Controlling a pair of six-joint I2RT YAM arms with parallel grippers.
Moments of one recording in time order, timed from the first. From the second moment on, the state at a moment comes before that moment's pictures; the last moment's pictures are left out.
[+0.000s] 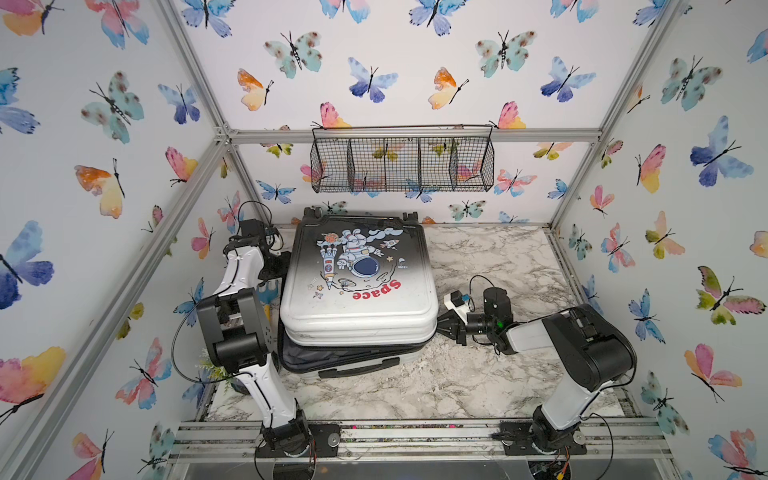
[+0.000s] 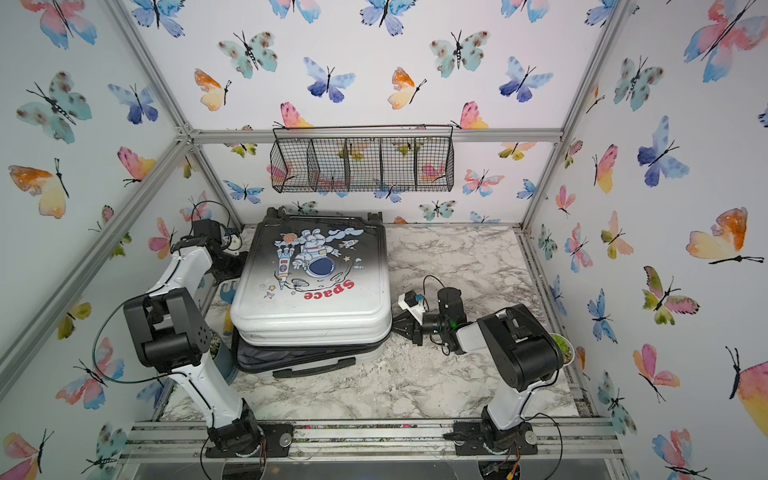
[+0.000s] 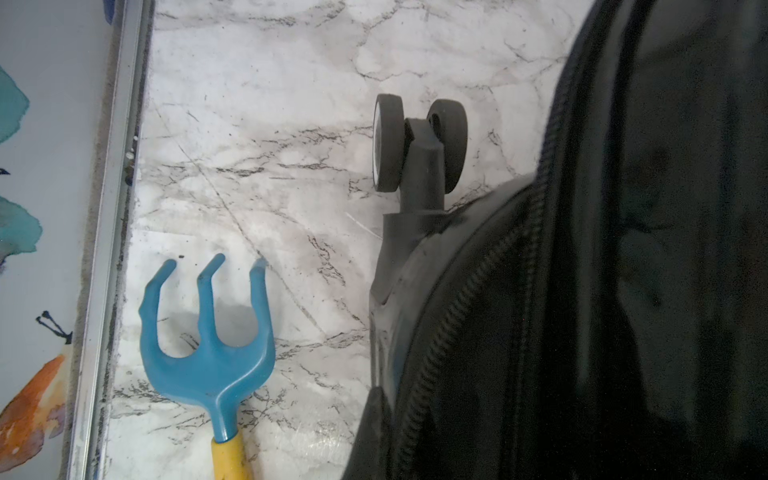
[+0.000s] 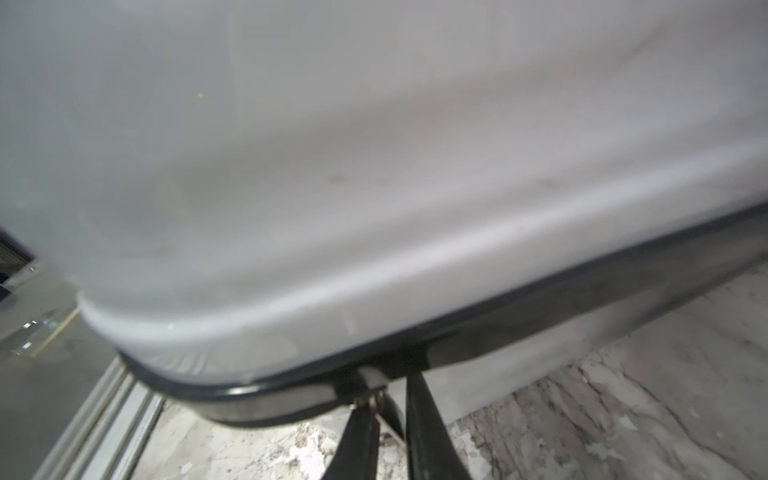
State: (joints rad) left arm 0.25 1.88 1.58 -0.80 0.25 0.05; right arm 0.42 1.72 0.52 0.72 -1.09 -0.18
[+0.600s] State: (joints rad) left arm 0.24 1.88 1.56 -0.83 0.19 -0.07; right arm 0.50 1.30 0.41 0.37 -0.70 -0.23
